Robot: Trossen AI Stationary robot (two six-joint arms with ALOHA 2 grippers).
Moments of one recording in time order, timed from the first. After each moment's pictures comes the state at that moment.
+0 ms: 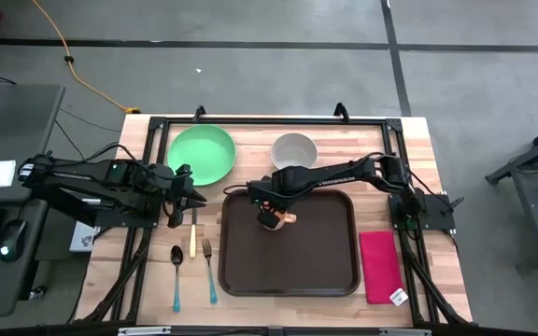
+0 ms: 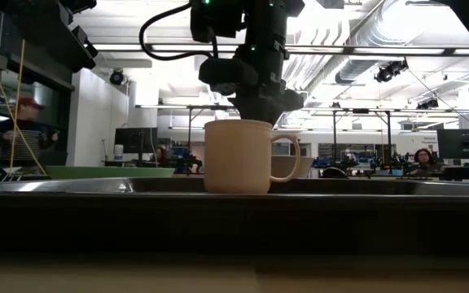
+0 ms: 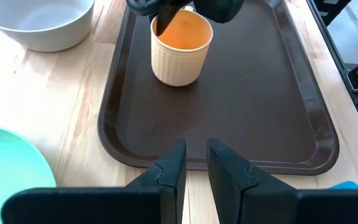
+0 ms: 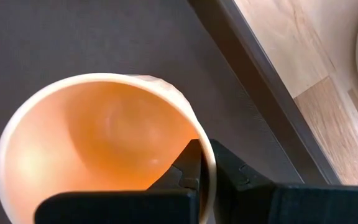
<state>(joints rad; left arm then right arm) -0.11 0.64 0.63 -0.63 -0.03 -0.17 0.03 2.14 1.79 -1.05 0.09 0.65</state>
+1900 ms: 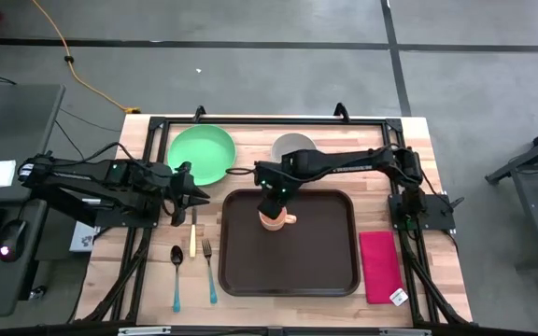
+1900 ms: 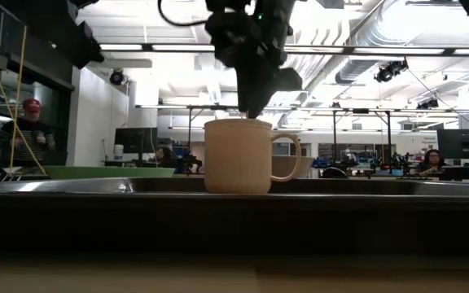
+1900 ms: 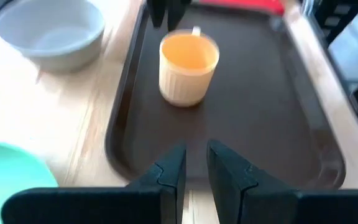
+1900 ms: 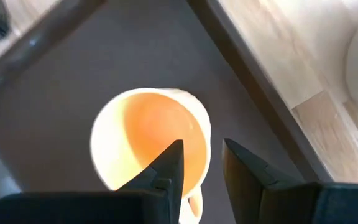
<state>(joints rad) -0.10 0.64 0.63 -0.55 -0.06 -0.16 -0.03 1.99 1.79 -1.03 -0.03 0.60</state>
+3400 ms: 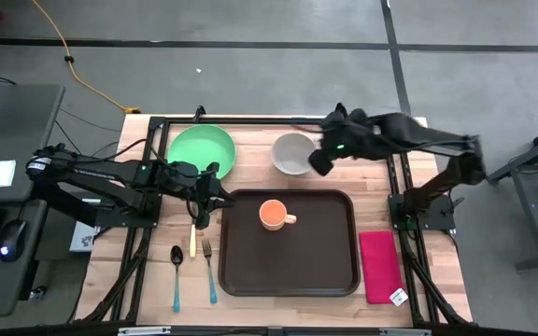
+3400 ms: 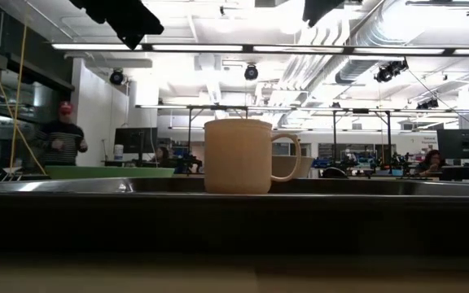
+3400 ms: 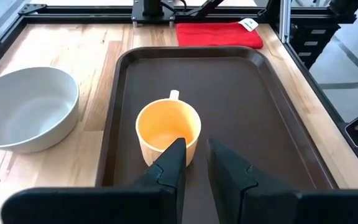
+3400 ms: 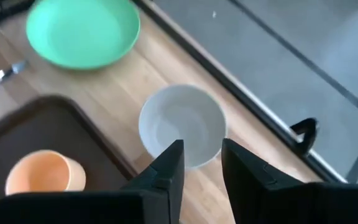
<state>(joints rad) -0.11 0.98 0.79 -0.29 -0.01 -0.04 -0.05 1.48 1.79 -1.28 0.53 0.54</state>
